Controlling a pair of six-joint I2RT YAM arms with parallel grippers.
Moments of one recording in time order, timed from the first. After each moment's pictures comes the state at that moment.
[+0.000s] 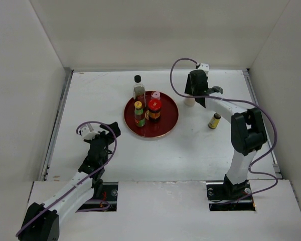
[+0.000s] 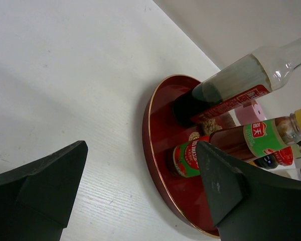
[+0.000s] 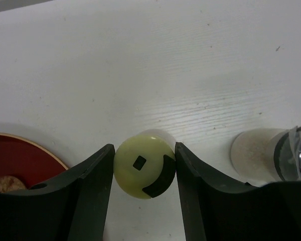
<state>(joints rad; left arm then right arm) -0.43 0.64 0.05 0.45 -0.54 -0.79 0.34 1.89 1.40 -0.08 0.40 0.33</state>
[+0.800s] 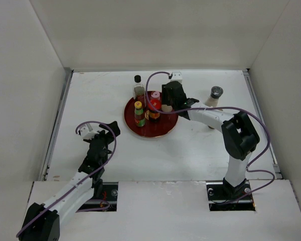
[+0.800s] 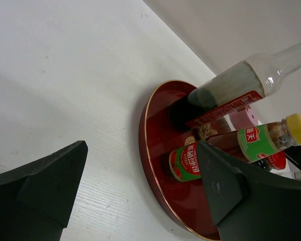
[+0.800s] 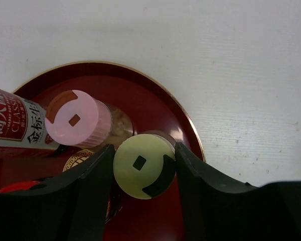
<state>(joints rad) -0.42 0.64 0.05 0.48 -0.54 -0.79 0.63 1.86 1.34 0.01 0.41 0.33</state>
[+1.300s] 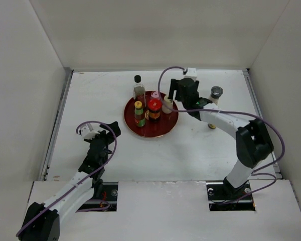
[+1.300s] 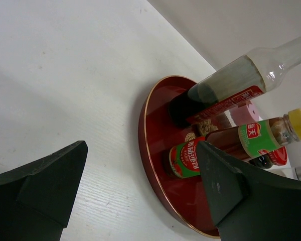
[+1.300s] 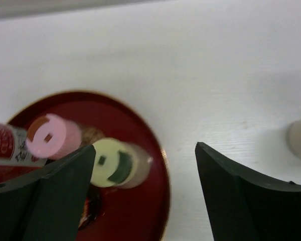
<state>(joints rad) -0.42 0.65 0.05 0.48 -0.53 -0.79 0.57 1.74 1.25 0.03 0.46 0.35</state>
